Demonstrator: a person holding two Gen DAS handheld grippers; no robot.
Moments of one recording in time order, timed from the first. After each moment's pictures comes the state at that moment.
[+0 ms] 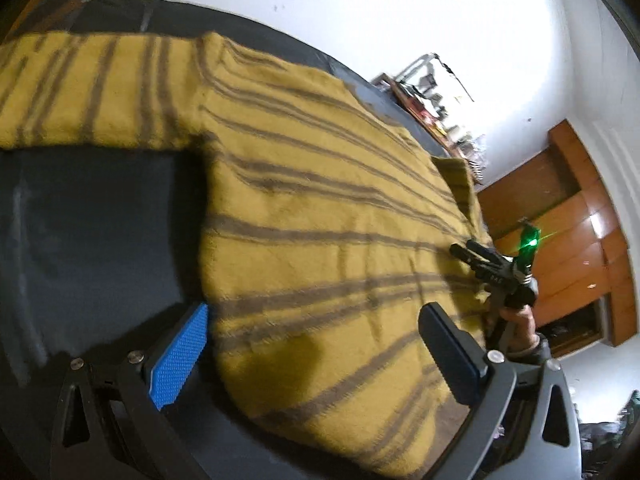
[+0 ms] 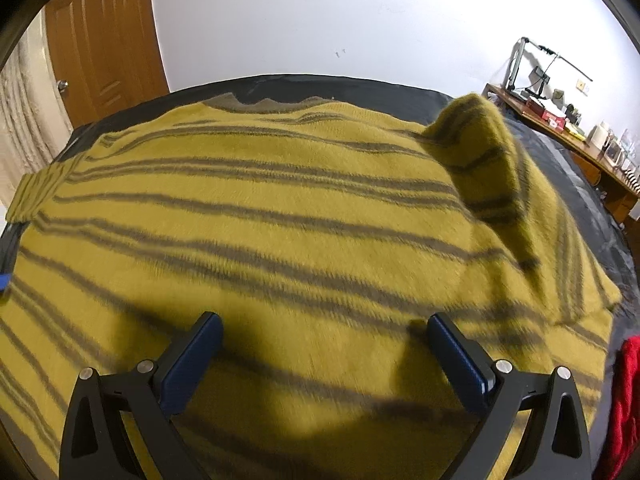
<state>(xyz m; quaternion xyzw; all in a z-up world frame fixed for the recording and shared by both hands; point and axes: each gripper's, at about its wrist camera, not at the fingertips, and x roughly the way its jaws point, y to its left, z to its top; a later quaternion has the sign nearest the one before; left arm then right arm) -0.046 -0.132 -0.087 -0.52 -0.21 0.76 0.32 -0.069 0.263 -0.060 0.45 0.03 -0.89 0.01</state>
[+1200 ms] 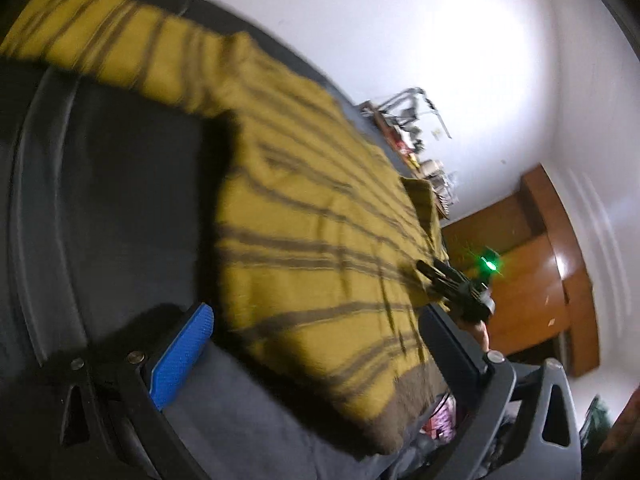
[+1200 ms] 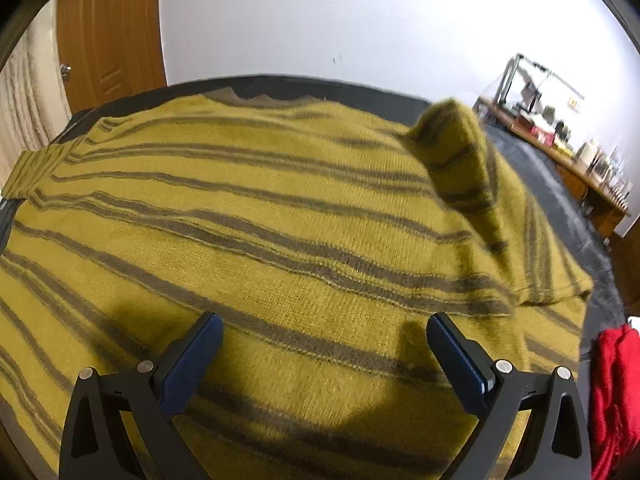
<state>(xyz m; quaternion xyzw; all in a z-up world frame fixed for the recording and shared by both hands) 0.003 -0.190 -0.084 -0.48 -0.30 0.76 0.31 -0.041 0.258 -0.049 0.42 0.06 -0.90 0.01</state>
